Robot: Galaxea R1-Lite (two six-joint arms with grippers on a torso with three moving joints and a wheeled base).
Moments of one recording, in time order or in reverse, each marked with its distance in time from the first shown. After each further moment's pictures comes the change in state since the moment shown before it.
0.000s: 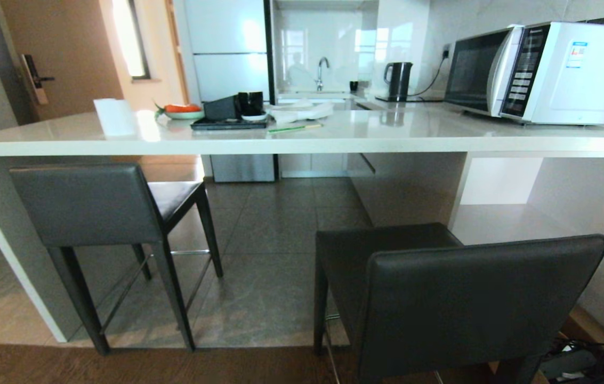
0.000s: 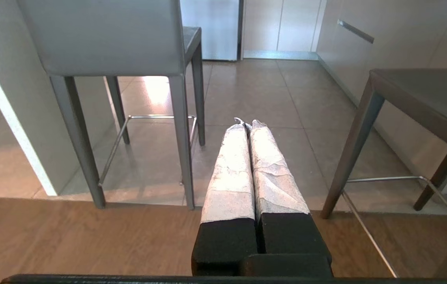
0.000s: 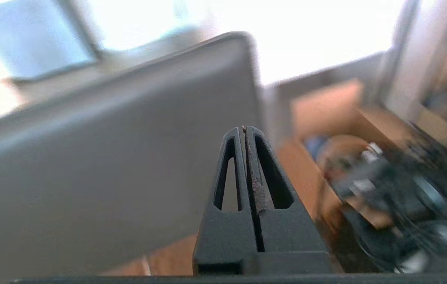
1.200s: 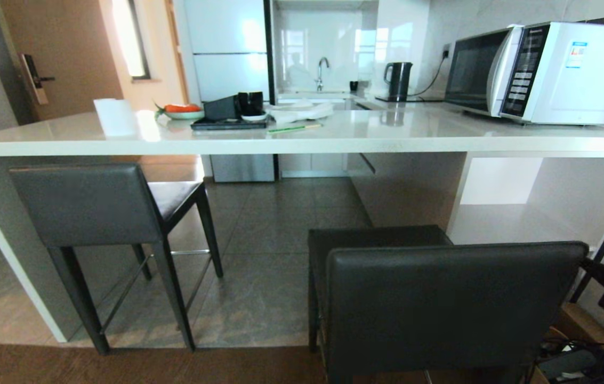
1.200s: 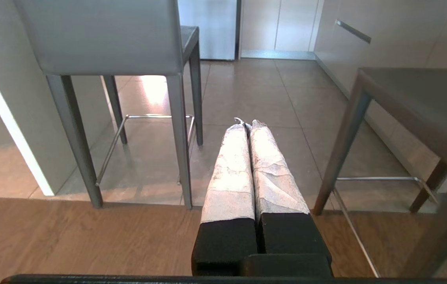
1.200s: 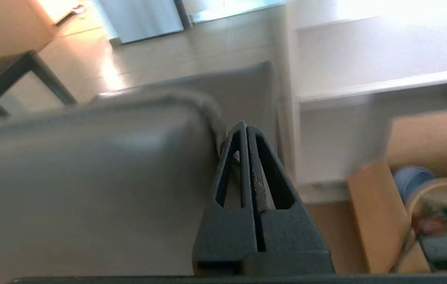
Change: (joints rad) left arm 0.000 0.000 0.000 0.000 -0.002 -0.005; right arm -0.245 0.648 0.178 -0.776 0.700 -0.092
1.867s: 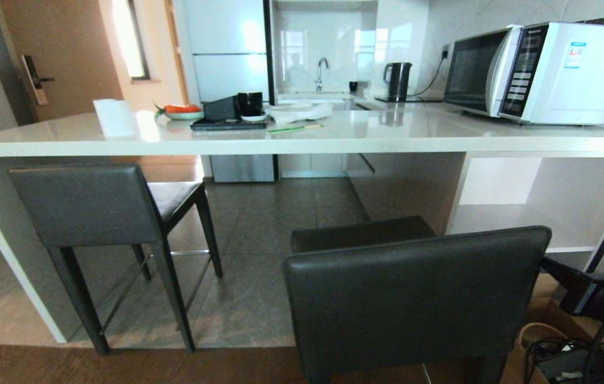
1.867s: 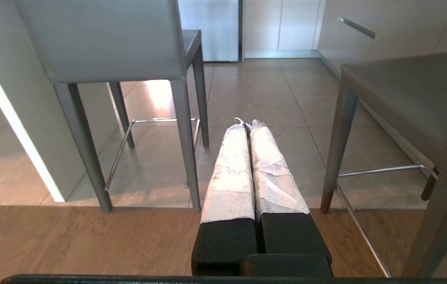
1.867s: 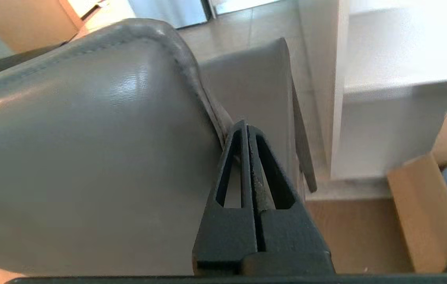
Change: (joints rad) left arm 0.000 0.000 0.000 -0.002 -0.005 0.040; right arm 0.302 -0.020 0.026 0.010 -0.229 0.105
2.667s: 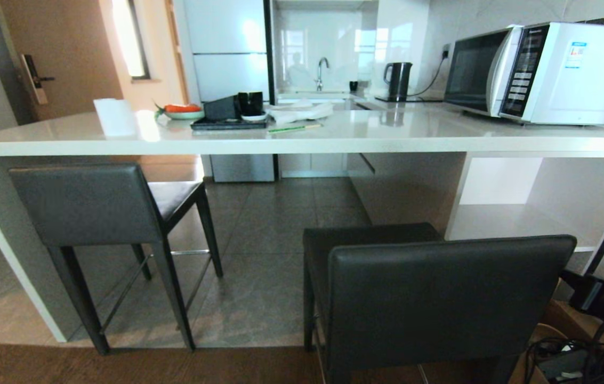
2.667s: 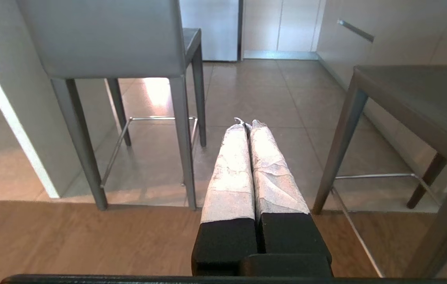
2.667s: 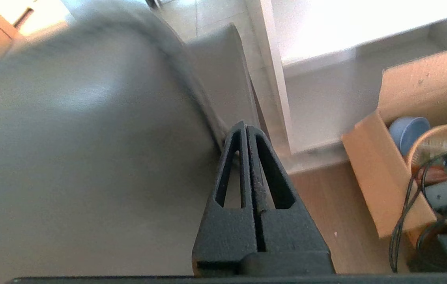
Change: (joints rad) left arm 0.000 0.000 0.000 0.000 0.003 -0.024; right arm -0.216 0.169 -0.008 -0.087 0.017 -0.004
